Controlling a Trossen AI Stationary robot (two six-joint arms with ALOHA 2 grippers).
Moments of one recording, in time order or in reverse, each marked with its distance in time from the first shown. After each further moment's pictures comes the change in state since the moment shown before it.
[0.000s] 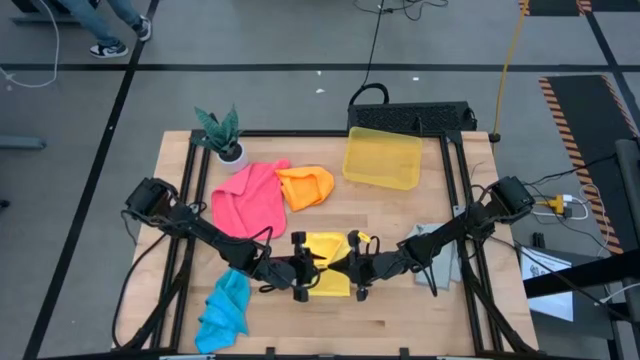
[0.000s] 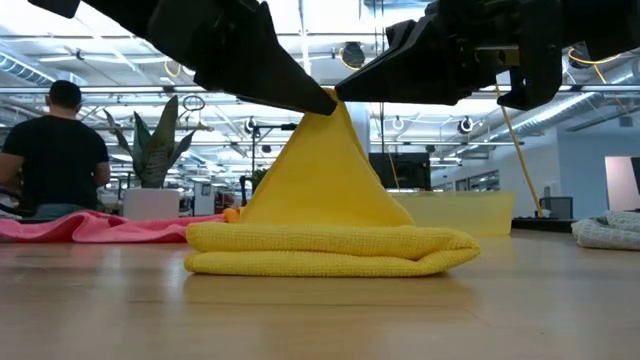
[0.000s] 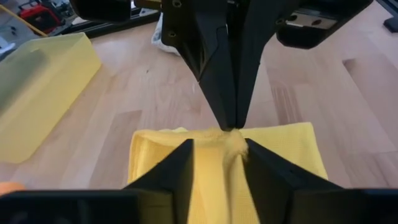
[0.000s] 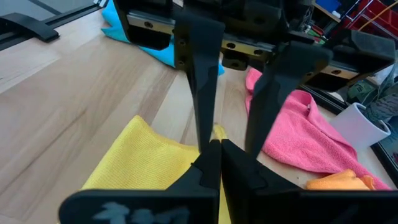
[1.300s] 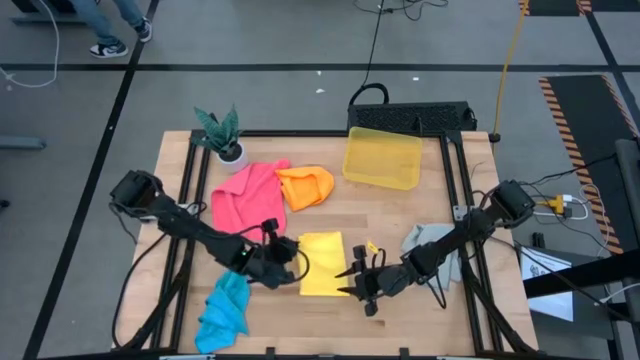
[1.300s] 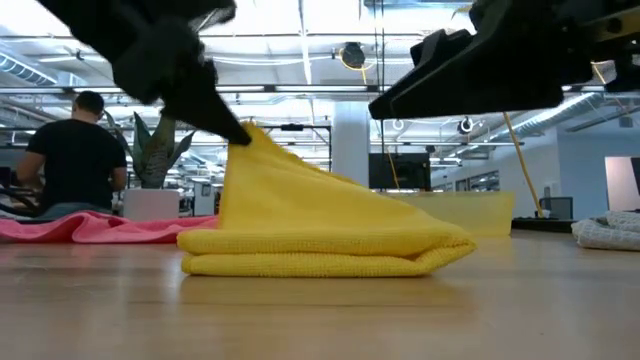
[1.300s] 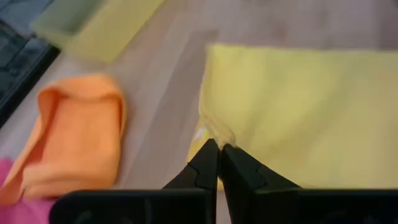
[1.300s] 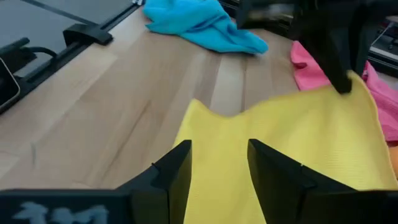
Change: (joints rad) left arm -0.017 -0.139 -0.067 -0.454 -0.199 -0.365; right arm 0.102 0.019 0.000 -0.082 -0.005 0.252
